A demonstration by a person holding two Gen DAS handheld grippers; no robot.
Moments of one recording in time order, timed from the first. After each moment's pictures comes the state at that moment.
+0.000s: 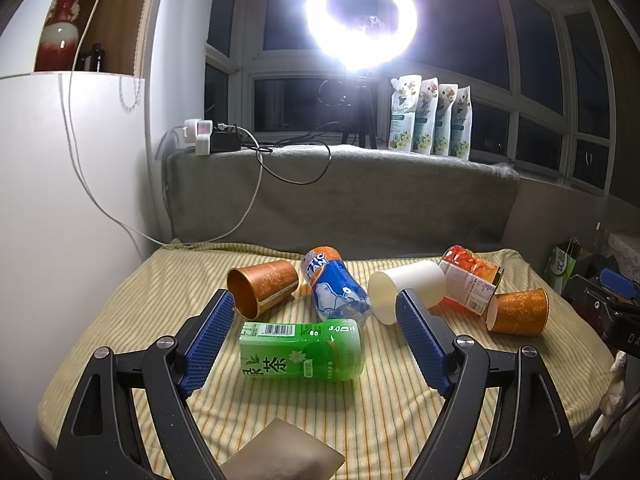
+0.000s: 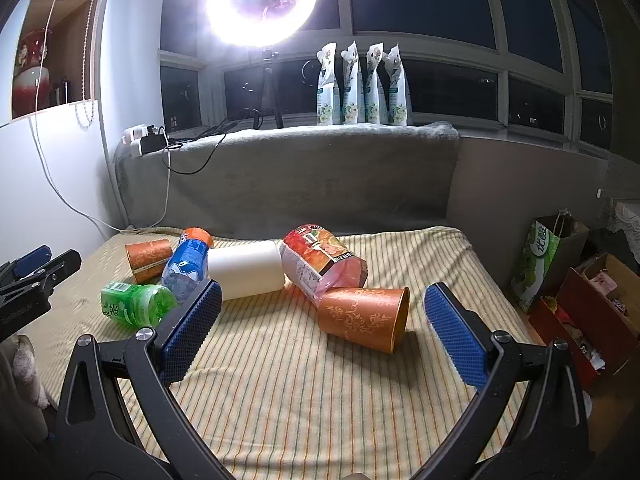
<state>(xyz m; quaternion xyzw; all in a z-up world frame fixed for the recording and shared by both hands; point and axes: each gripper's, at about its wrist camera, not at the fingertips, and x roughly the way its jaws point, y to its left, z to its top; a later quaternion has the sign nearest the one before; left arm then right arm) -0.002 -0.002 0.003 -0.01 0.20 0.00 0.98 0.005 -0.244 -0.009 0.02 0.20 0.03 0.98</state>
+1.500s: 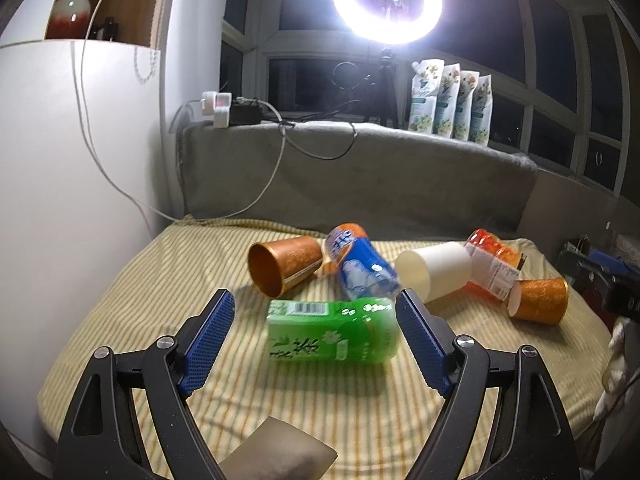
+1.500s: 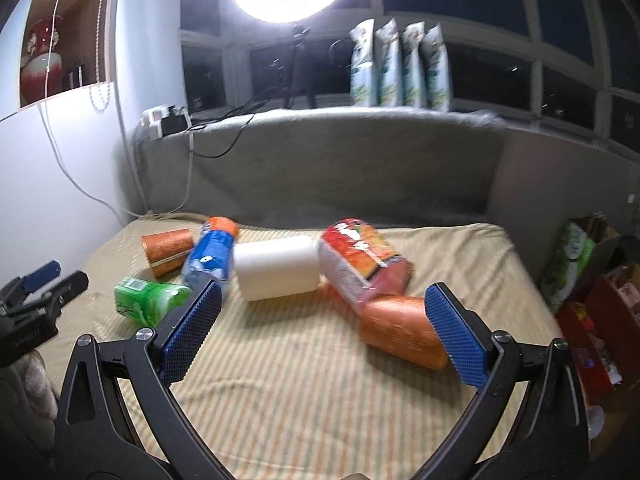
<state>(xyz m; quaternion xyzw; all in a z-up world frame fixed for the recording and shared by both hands) 0.002 0.030 -0.015 -0.03 0.23 0.01 0.97 0.052 -0.216 -0.014 0.01 0.24 0.09 0.97</state>
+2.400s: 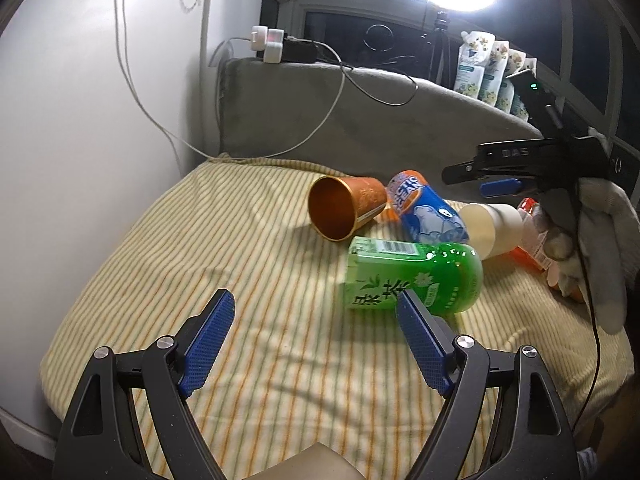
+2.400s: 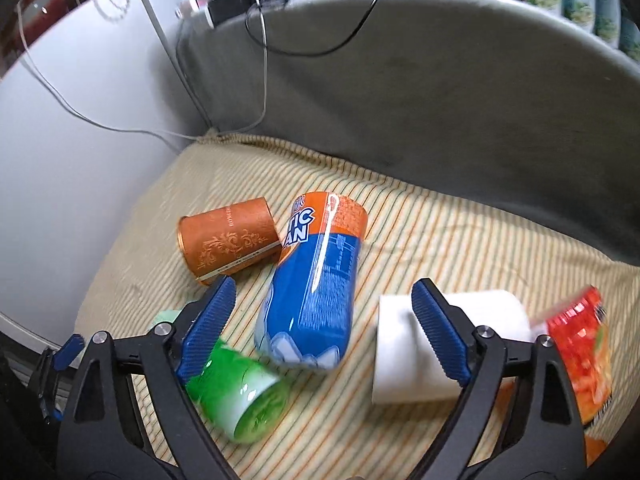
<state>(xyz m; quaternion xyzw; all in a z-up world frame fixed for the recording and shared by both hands) 0.006 0.095 -0.056 -0.07 0.31 0.04 0.95 0.242 -0.070 -0.053 -0.02 0.45 0.26 0.85</state>
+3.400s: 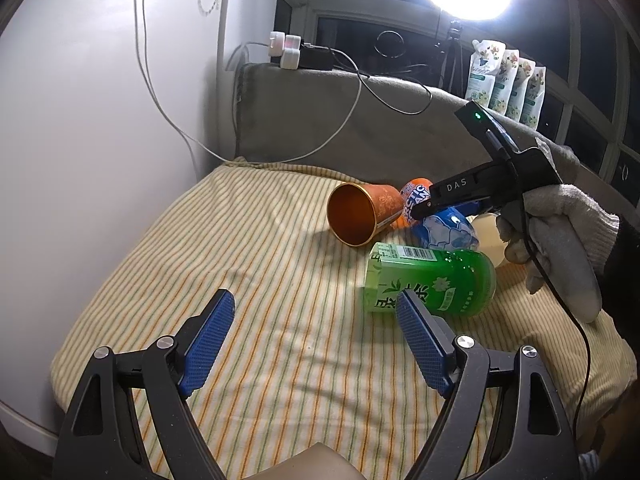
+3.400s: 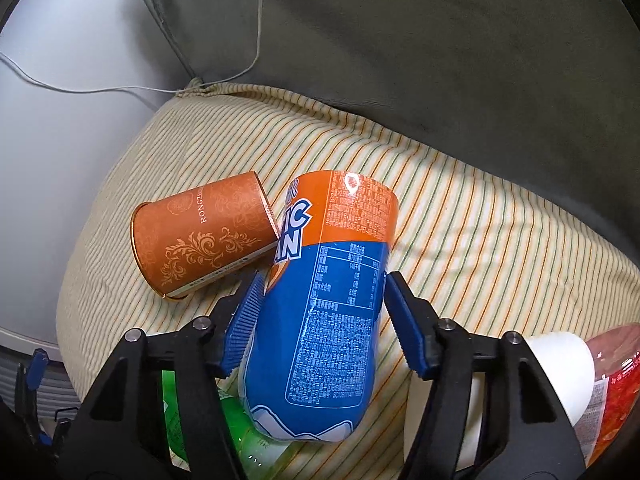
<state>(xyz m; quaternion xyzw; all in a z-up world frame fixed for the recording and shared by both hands) -0.001 0.107 -0.050 -0.07 0.30 0.05 0.95 0.284 -0.012 -0.098 -0.06 0.53 0.23 0.81</state>
